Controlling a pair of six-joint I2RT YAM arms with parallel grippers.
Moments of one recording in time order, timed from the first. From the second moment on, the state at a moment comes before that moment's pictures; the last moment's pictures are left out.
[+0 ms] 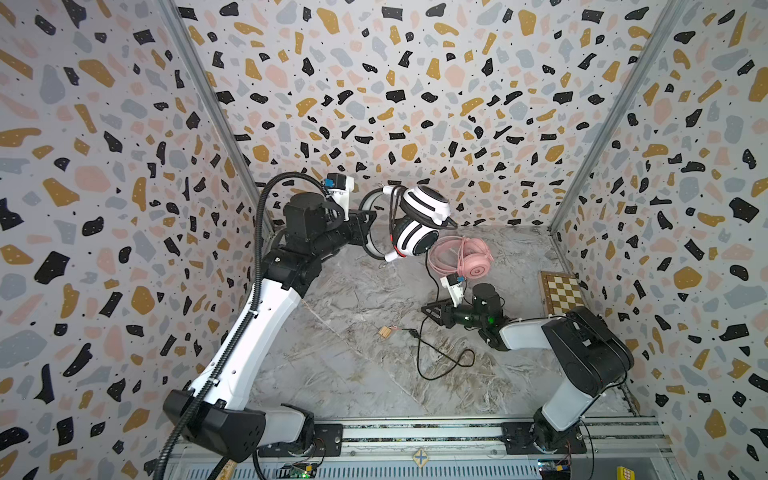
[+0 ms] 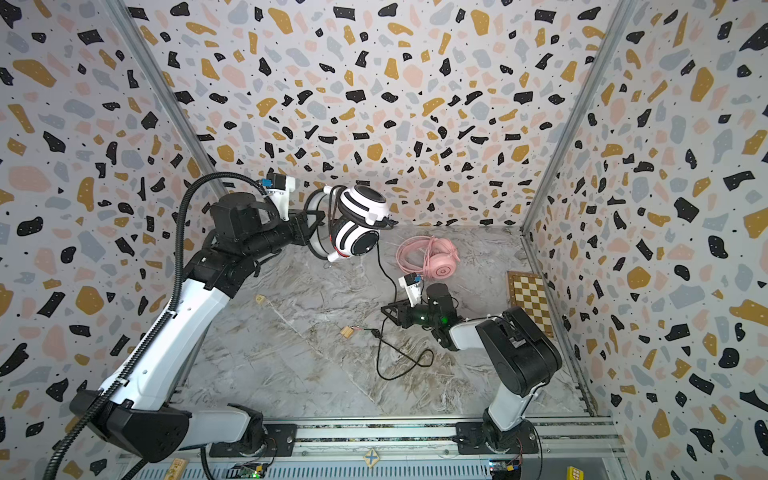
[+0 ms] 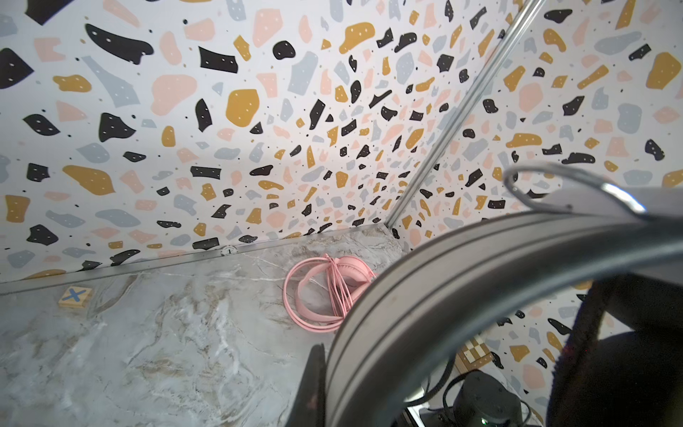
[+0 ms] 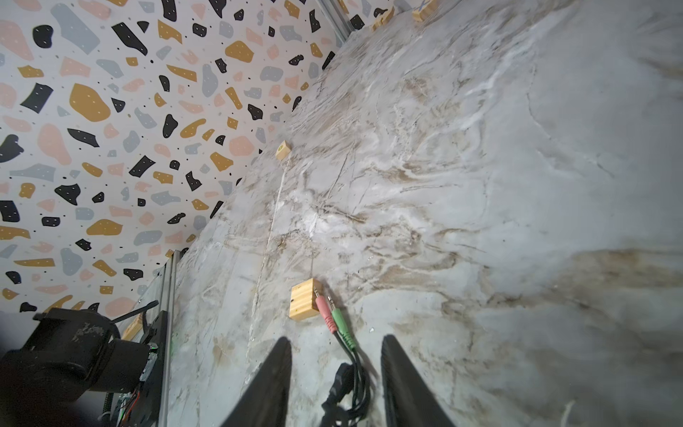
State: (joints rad) left arm -0.31 1.35 1.53 -0.40 0.36 -0.34; right arm 0.51 1.70 0.61 0.73 -0.66 0.45
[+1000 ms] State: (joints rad) left arm -0.28 1.39 1.56 -0.39 0.39 -0.39; right arm 0.57 1.79 0.64 0.85 -0.66 0.52
